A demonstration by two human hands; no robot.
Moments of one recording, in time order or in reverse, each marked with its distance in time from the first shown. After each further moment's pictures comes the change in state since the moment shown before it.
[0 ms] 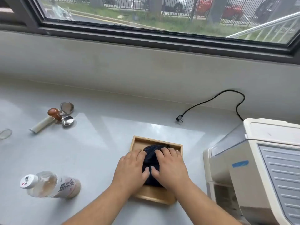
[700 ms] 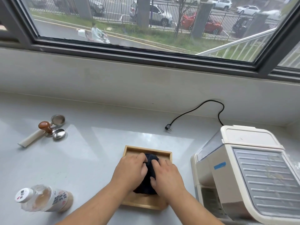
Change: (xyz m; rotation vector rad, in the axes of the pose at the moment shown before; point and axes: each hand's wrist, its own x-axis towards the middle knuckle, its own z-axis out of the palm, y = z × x) left_hand 0.027 0.025 -0.046 -0.198 -0.003 0.052; right_hand -0.026 0.007 -0.014 0.057 0.089 -0.012
